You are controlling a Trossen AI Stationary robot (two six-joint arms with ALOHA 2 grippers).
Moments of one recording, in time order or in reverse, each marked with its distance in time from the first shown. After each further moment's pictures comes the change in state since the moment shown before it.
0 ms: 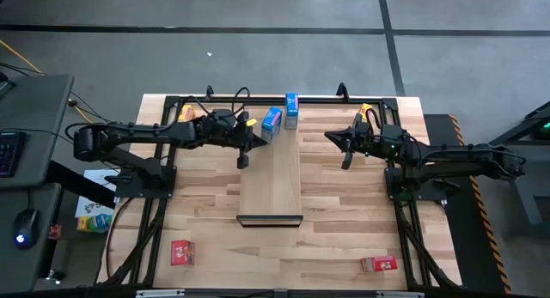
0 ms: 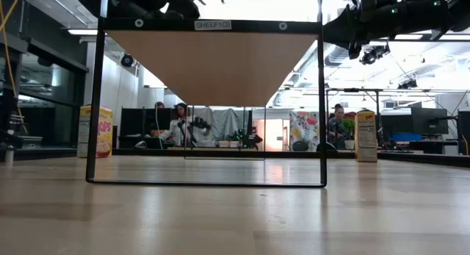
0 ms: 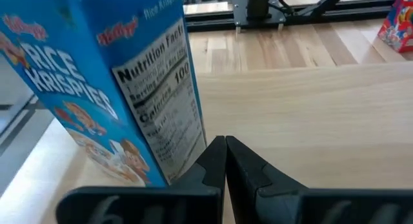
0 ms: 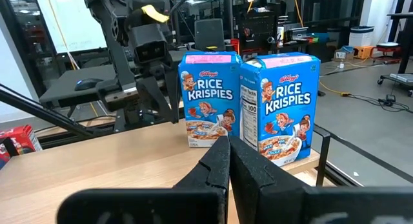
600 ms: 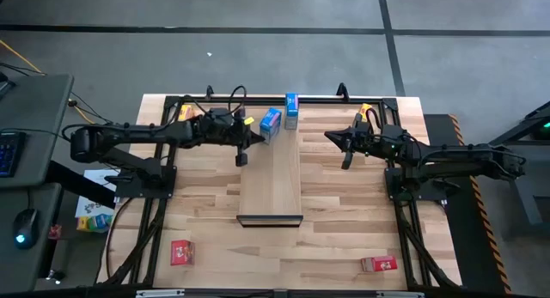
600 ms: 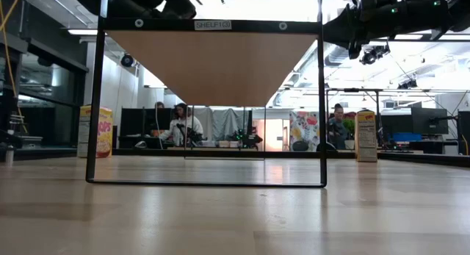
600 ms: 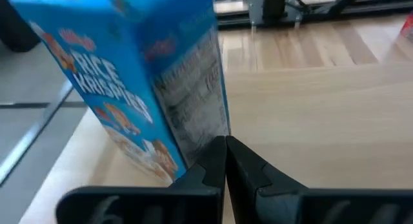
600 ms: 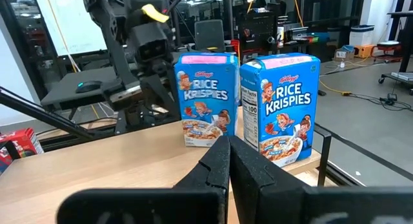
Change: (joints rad) left arm 0.006 -0.030 -0.001 -0.020 -0.051 0.020; right arm 0.000 0.000 0.000 0.004 0.000 0.011
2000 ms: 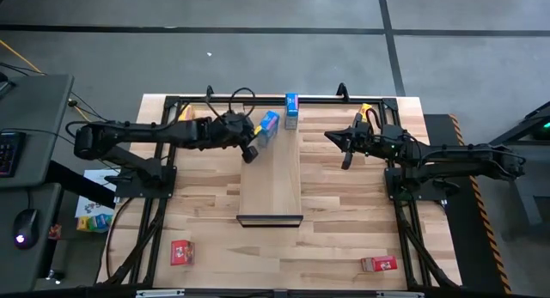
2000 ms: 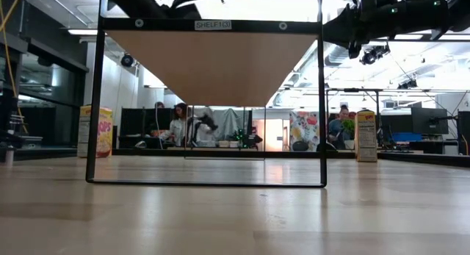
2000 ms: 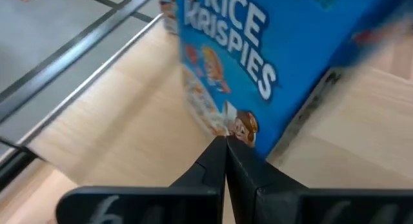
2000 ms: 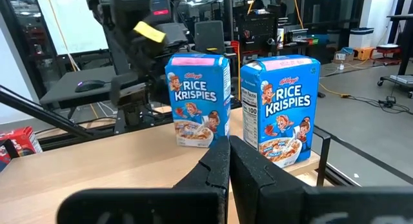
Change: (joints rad) left arm -0.105 0.044 0.156 -0.331 -0.384 -0.435; right arm 0.000 0.000 0.000 0.003 0.000 -0.010
